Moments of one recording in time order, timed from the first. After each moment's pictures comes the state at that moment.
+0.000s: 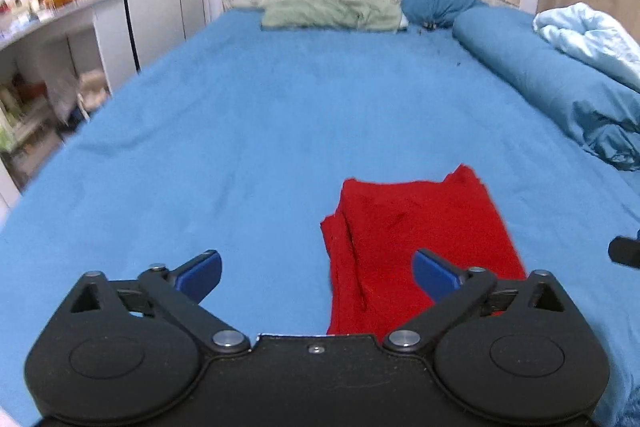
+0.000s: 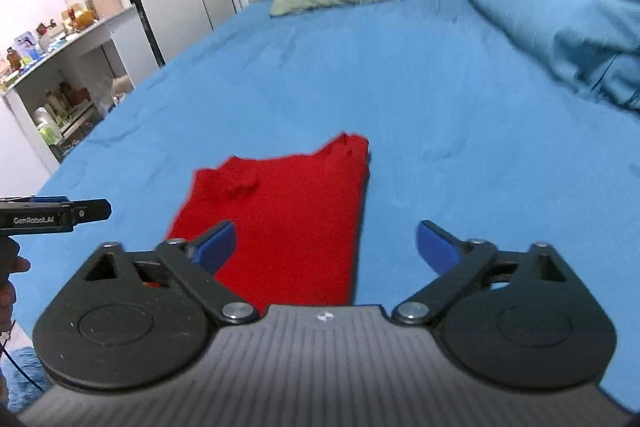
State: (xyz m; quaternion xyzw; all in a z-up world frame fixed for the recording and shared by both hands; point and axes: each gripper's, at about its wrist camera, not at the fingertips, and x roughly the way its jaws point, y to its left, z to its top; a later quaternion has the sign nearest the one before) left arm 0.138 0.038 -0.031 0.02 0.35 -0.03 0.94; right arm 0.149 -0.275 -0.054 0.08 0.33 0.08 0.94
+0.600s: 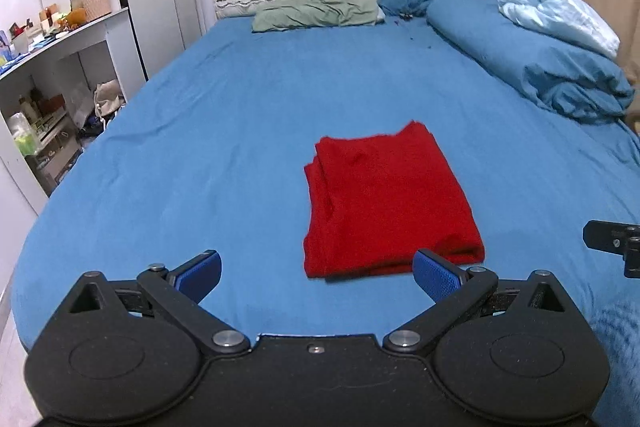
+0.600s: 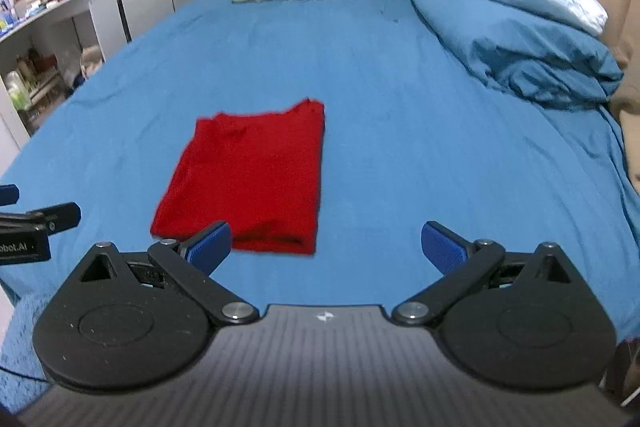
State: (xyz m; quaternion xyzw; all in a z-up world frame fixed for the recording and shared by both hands) left arm 0.003 0.017 -0.012 0.06 0.36 -0.04 0.93; right arm 0.004 -0.242 -0.006 0.02 0.36 -0.01 0.93
